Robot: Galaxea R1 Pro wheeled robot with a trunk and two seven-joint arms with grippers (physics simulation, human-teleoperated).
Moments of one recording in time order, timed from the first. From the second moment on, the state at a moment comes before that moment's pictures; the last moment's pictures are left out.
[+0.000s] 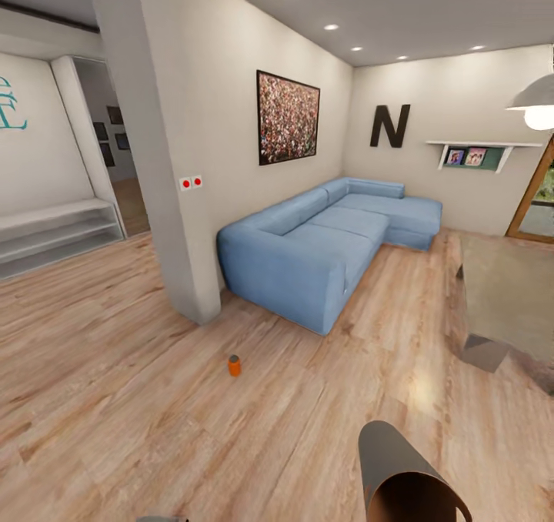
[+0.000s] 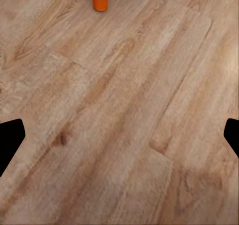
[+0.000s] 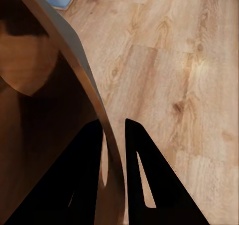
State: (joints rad) left arm -0.02 0.06 0.00 -0.75 0.07 -0.18 -0.13; right arm -0.09 -0.20 -0.34 -0.46 -0.22 -0.41 0.30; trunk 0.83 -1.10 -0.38
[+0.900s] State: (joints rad) left arm -0.02 0.06 0.00 -0.75 0.07 -0.18 -0.13; right arm -0.09 -0.20 -0.34 -0.46 -0.22 -0.42 0.30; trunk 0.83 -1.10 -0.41
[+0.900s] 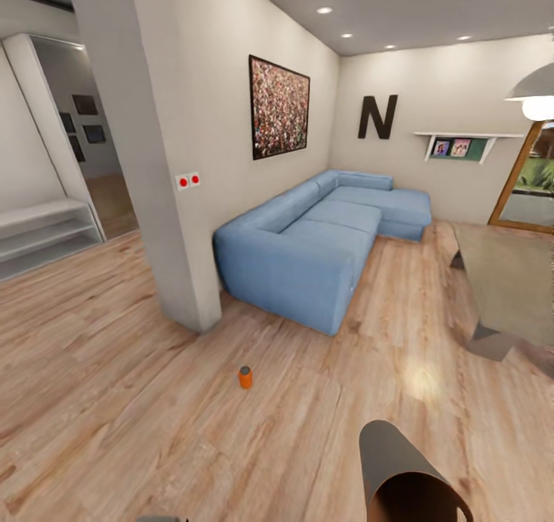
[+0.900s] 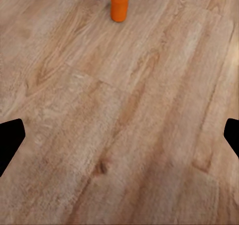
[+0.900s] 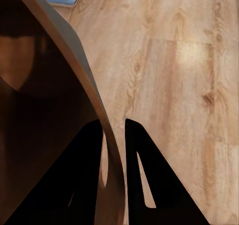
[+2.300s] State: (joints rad) left arm -0.02 0.06 0.00 -0.75 0.07 -0.18 -0.13; right arm -0.09 -0.20 -0.33 -0.46 -0.21 -0.42 0.30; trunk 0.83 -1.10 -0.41
